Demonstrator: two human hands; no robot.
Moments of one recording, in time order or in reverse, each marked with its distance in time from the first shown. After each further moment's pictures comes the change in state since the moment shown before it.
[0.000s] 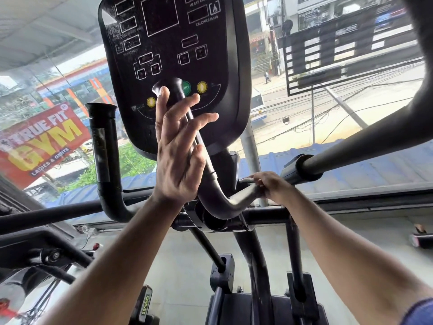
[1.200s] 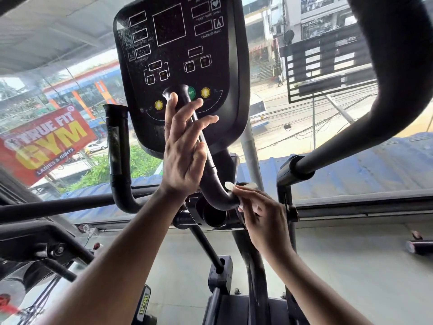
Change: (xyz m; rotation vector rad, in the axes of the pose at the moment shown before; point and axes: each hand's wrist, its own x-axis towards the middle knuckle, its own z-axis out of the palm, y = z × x) left_hand -0.001 0.007 -0.003 0.009 0.004 -0.011; right_hand -0.189 0.034 0.062 -0.410 0.389 -1.096
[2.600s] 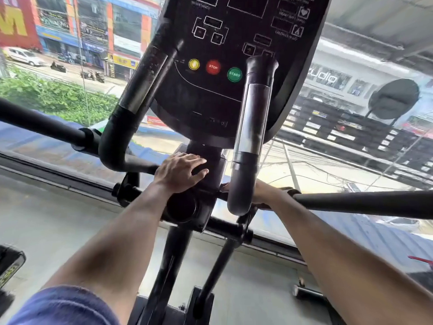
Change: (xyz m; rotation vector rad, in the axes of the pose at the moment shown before) left_hand -0.150 -0.109 0.089 0.182 -0.578 -0.672; right_hand 0.156 0.100 0.026 -0.887 -1.158 0.178
